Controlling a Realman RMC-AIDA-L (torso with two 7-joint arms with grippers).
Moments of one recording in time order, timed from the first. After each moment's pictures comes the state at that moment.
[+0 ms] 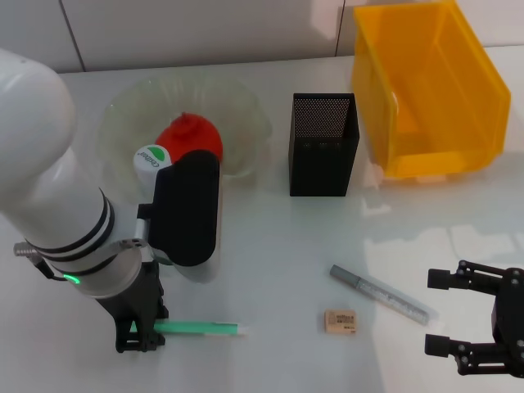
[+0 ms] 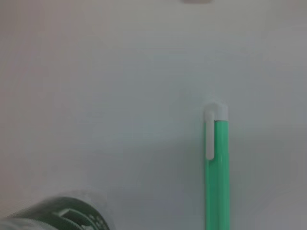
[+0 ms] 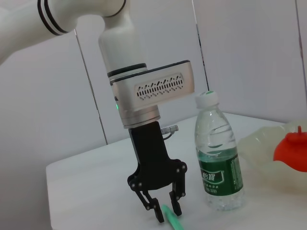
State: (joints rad) left arm -0.66 -2.07 1.84 1.29 2.60 1.59 -2.09; right arm 0.14 2.08 -0.65 -0.80 -1.95 -1.92 1.14
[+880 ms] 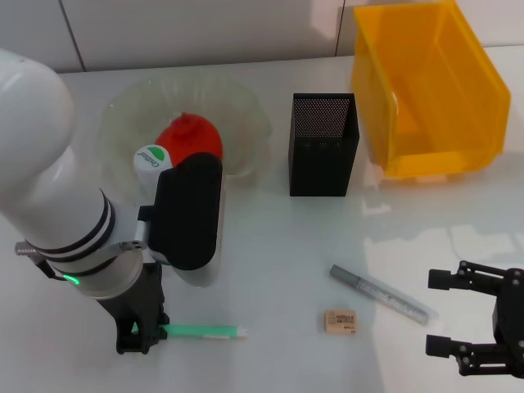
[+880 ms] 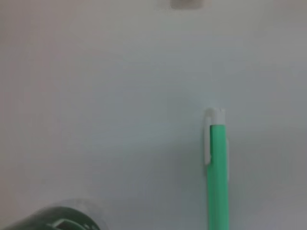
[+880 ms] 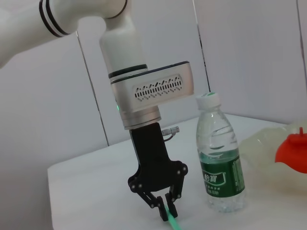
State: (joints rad) left arm -0.65 -2.07 1.85 1.30 2.59 1.59 -2.06; right arm 0.14 2.07 -0.65 -0.80 -1.95 -1.93 1.14
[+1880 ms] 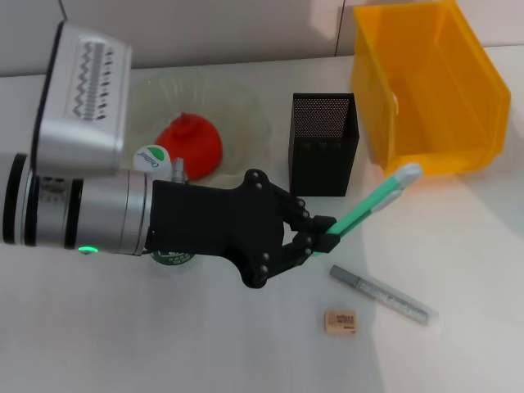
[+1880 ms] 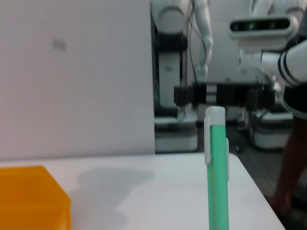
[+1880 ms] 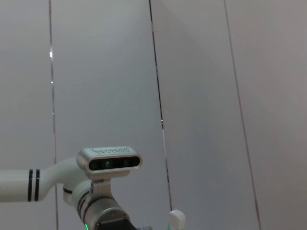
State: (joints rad) left arm -0.48 -2.07 1.50 1.22 1.71 1.46 -1.62; right arm 0.18 2.04 -0.31 -0.68 -1.77 -2.18 1.08
